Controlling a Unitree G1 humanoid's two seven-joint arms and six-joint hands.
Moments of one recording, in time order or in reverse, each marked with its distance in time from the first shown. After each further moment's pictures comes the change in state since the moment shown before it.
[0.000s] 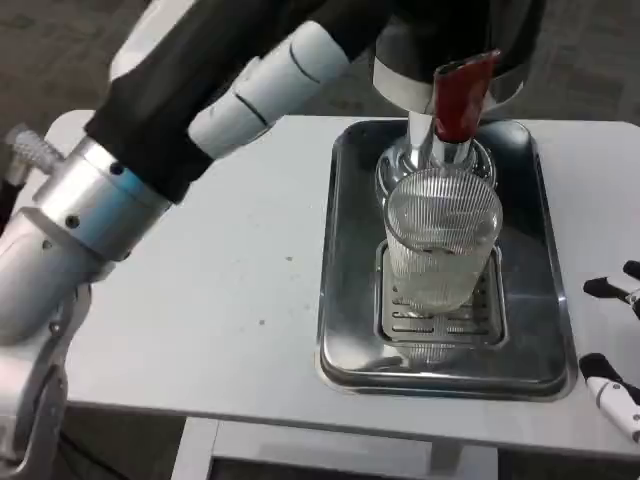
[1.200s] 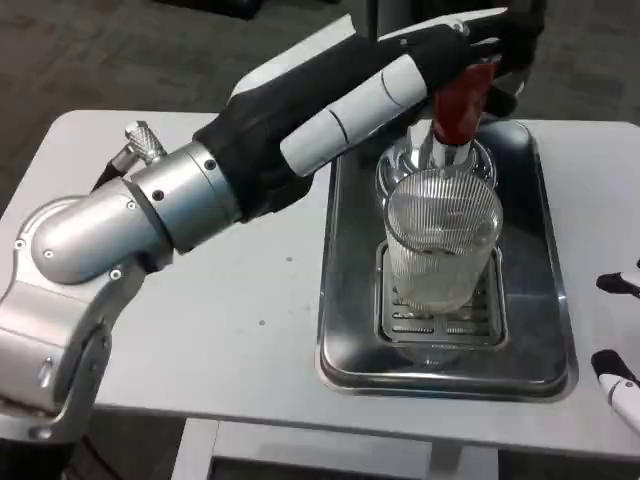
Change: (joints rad) left arm -0.115 0.001 -0.111 0.121 -0.052 0.246 -0.189; right arm 0.013 0.037 -0.050 0.000 0.019 -0.044 -0.001
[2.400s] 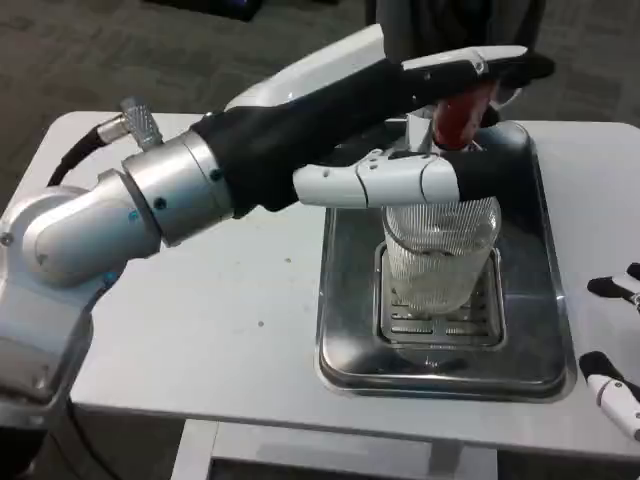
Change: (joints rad) left arm -0.029 0.117 -0.086 0.044 0.263 -0.301 -0.018; right arm -0.012 0.012 0.039 0.000 0.006 0.052 0.000
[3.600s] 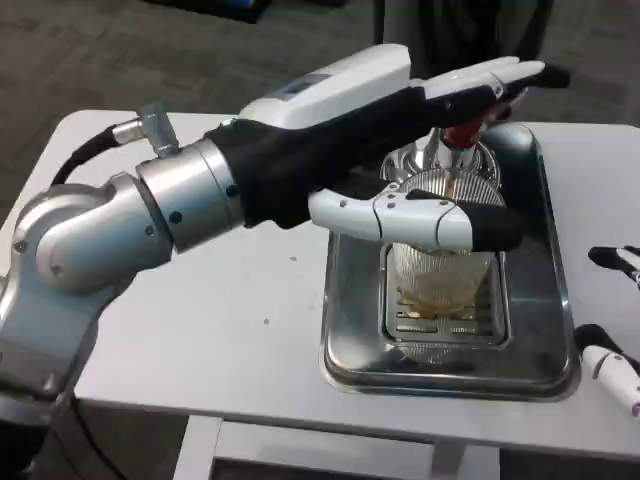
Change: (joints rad) left arm -0.010 0.015 -0.039 0.027 0.096 -0.119 0.010; right arm -0.025 0.007 -0.013 0.000 0.208 0.078 -0.089
